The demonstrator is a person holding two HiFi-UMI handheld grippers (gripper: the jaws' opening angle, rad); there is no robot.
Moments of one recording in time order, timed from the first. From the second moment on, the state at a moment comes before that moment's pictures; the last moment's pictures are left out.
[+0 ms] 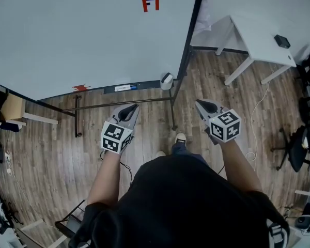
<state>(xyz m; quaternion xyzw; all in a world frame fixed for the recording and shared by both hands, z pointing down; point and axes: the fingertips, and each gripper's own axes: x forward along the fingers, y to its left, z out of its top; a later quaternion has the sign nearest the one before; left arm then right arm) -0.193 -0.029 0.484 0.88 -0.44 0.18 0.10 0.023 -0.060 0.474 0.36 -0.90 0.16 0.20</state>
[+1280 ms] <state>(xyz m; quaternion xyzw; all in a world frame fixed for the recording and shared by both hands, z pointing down) -0.160 -0.110 0.507 0.87 -0.44 0.19 0.12 0.038 -0.134 0.508 0.32 -0.90 0.19 0.23</state>
